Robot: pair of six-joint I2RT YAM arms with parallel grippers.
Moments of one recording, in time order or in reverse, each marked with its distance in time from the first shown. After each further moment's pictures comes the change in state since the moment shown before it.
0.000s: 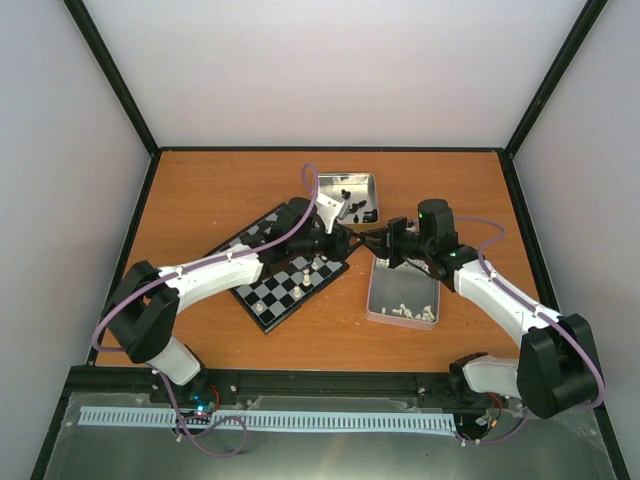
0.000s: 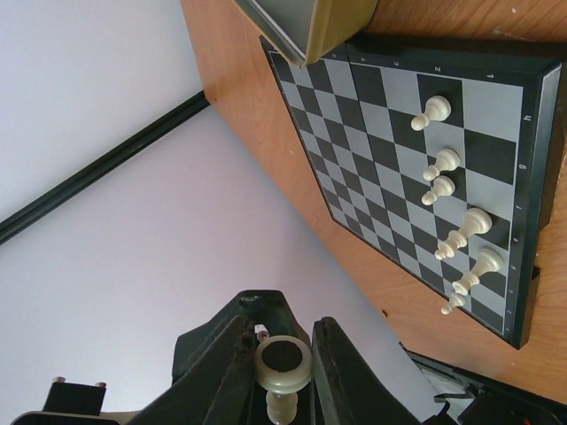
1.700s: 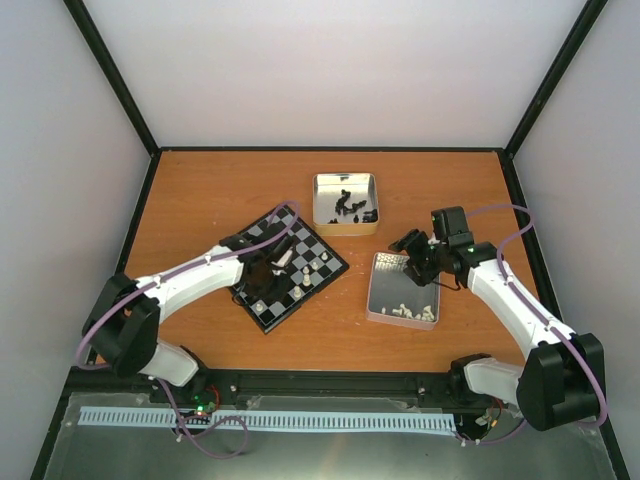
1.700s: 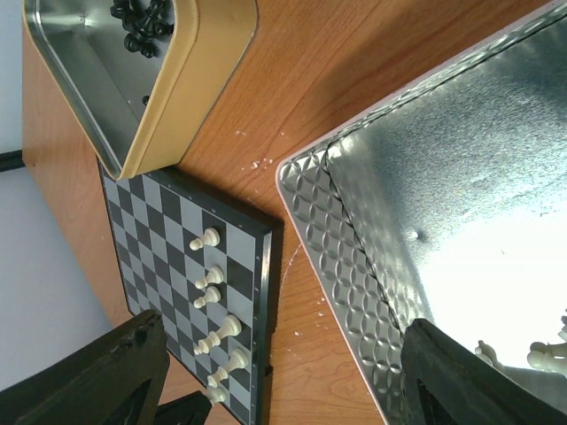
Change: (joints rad) left arm 0.109 -0.114 -0.061 -0.968 -0.276 0.011; right arm -0.115 -0.065 0.057 -0.523 0.249 -0.635
